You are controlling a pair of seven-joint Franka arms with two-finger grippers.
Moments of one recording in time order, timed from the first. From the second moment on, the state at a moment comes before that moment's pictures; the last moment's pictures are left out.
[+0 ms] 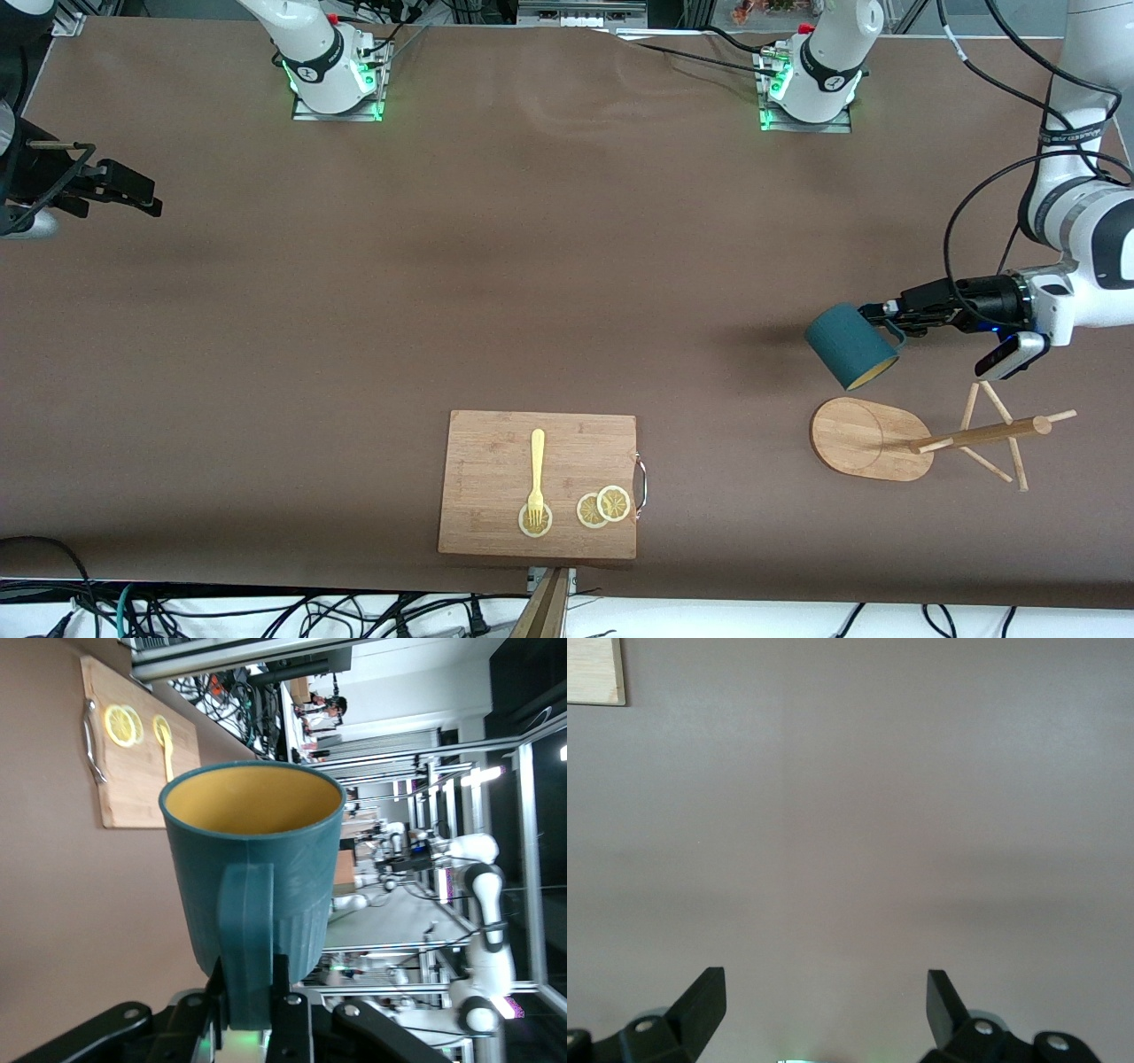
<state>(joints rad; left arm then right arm) 0.14 0.44 0.21 -1.82 -1.33 1.45 0.82 -0.04 -0.02 -0.01 -1.70 0.01 1.59 -0.07</state>
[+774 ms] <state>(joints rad) 0.28 0.53 0.21 -1.77 -1.35 1.37 0.68 -0.04 -0.02 -0.01 -1.70 0.01 1.59 -0.07</state>
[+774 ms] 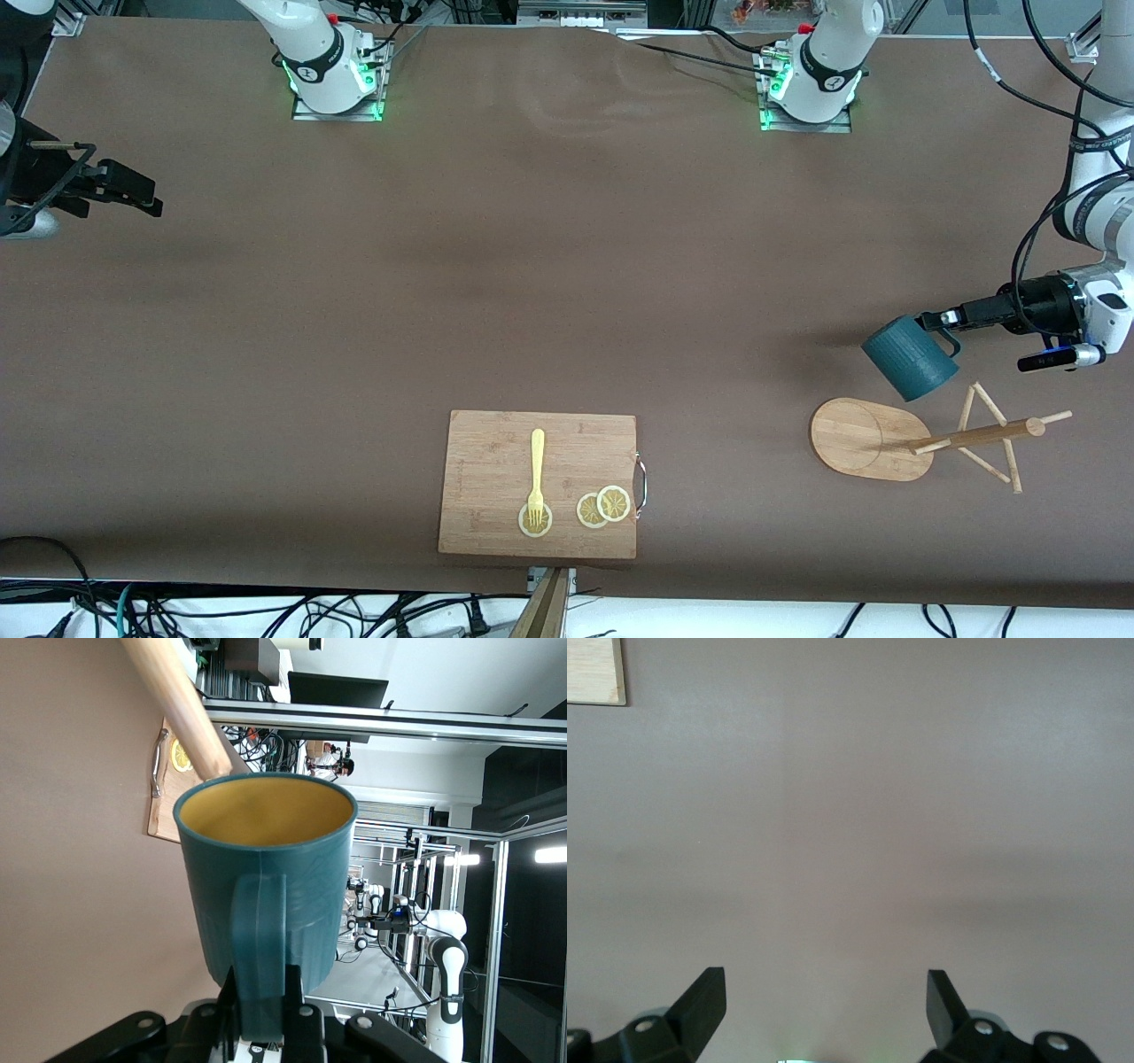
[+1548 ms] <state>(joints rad) 0.35 0.56 0.21 -1.77 -1.37 1.34 0.67 -0.04 -0.02 -0.01 -1.70 0.01 1.59 -0.07</state>
